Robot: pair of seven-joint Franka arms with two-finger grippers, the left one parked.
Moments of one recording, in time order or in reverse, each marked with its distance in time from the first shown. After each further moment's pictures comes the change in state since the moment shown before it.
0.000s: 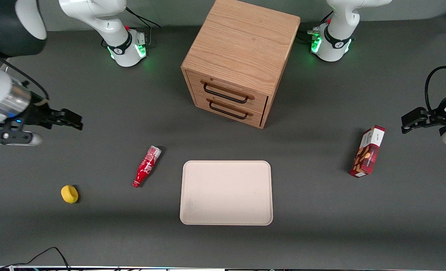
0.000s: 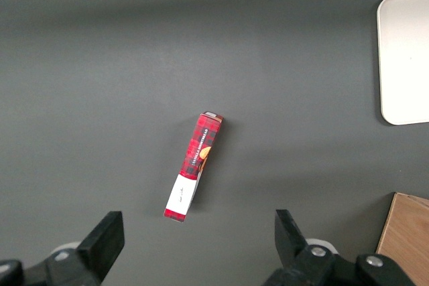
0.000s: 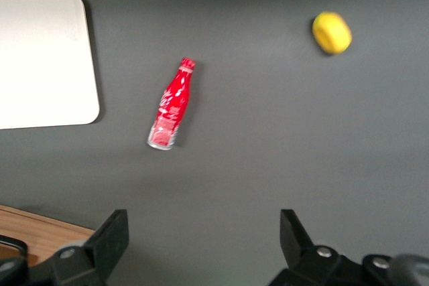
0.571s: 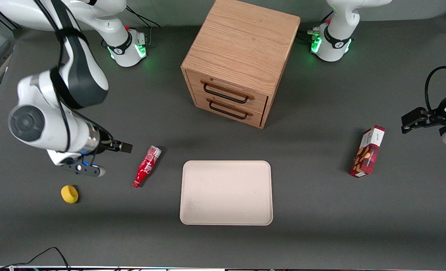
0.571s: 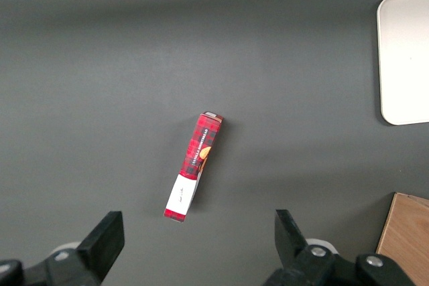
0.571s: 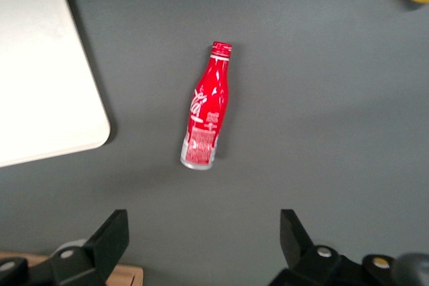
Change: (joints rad) arm 0.022 0.260 0.079 0.000 -0.001 0.154 0.227
